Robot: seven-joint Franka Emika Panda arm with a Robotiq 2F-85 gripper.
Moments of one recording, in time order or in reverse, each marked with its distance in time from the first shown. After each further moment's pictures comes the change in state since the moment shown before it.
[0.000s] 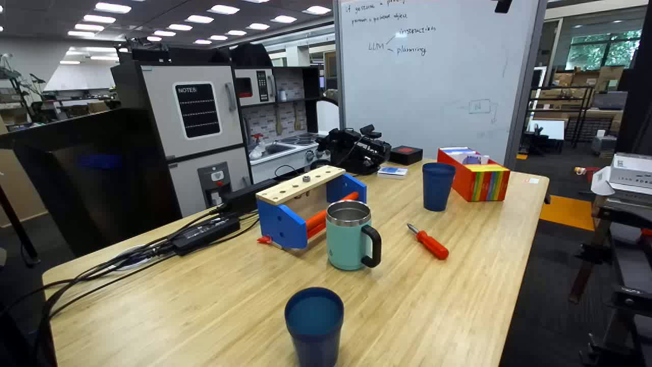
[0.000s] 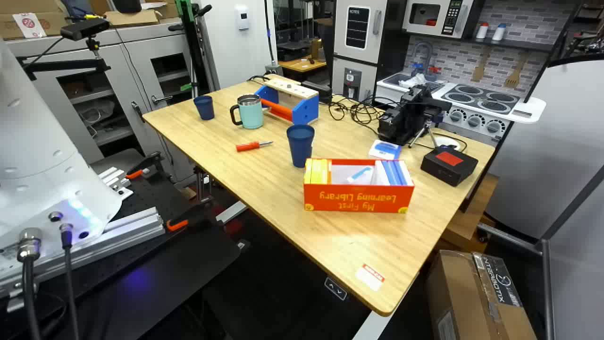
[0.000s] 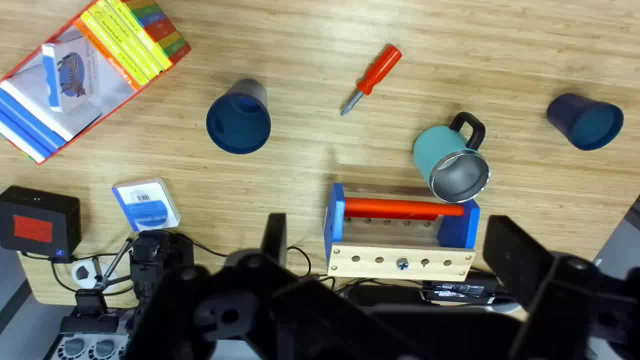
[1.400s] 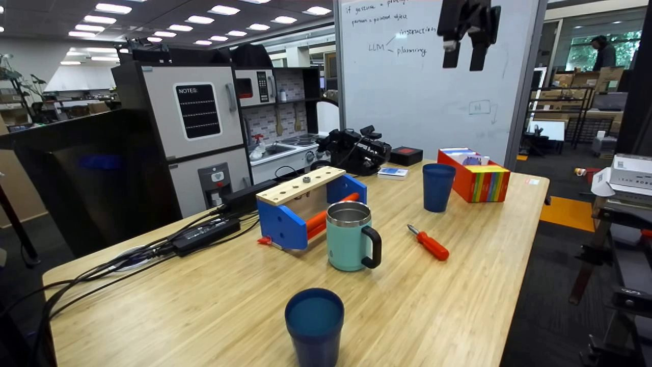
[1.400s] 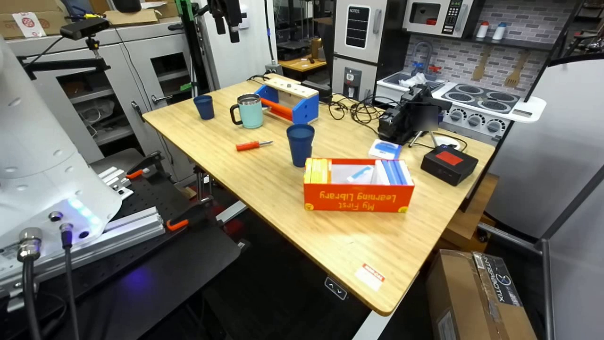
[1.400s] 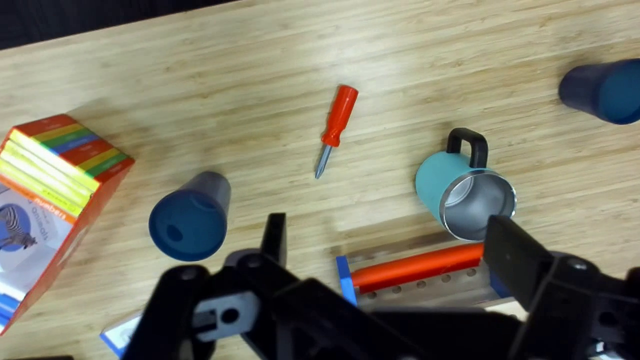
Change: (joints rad) arm 0.013 0.322 0.154 0.071 0.052 0.058 0.444
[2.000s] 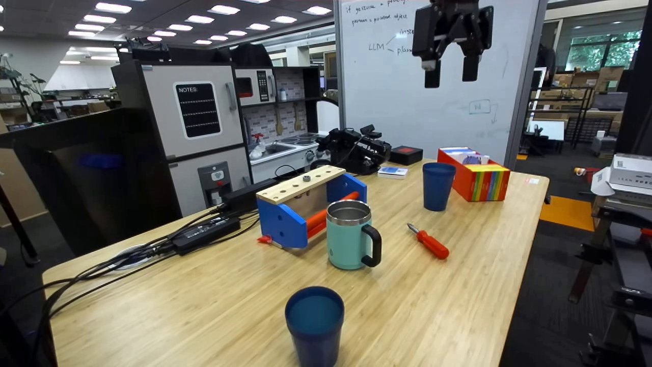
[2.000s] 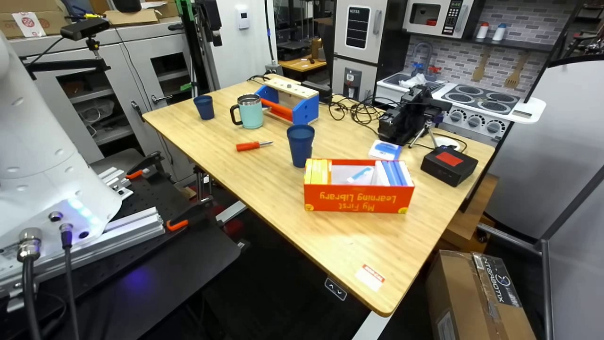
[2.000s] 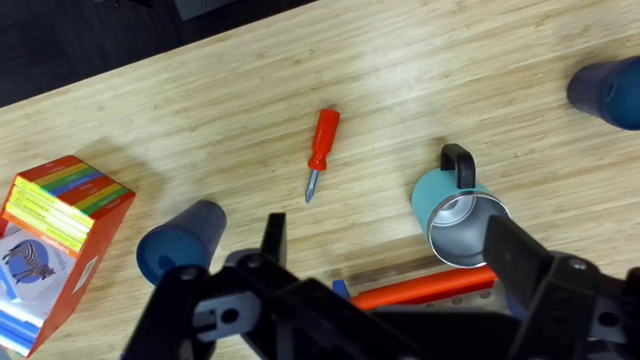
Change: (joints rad) arm 0.046 0.084 0.138 0.049 -0.094 -0.018 0.327
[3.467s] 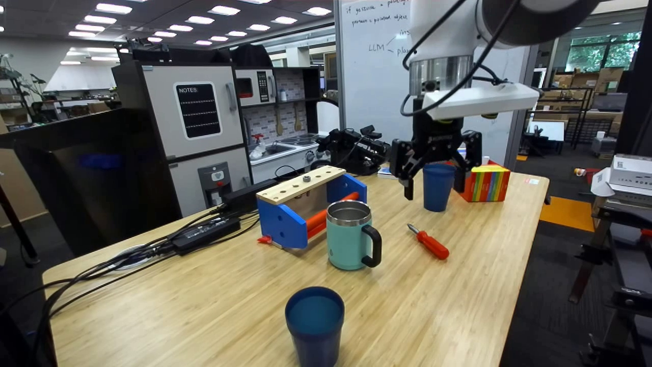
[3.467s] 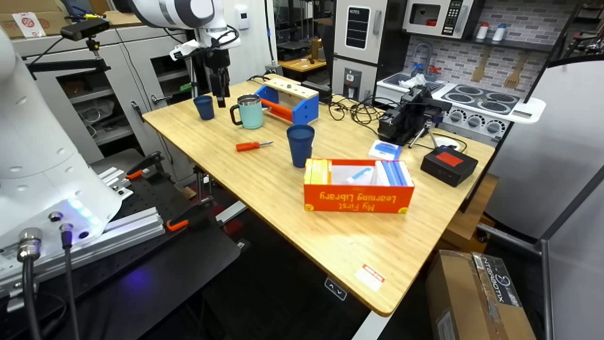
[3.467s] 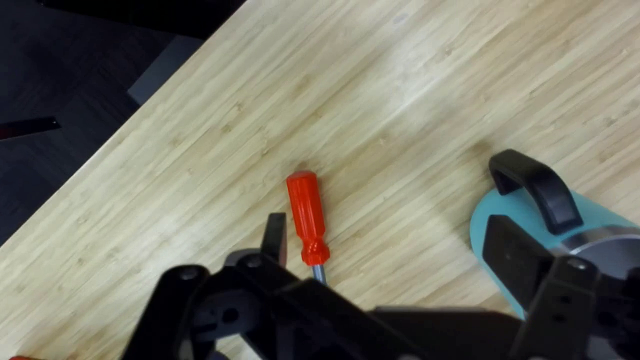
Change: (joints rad) arm 0.063 0.389 -0.037 -0.091 -0.056 0.465 0.490
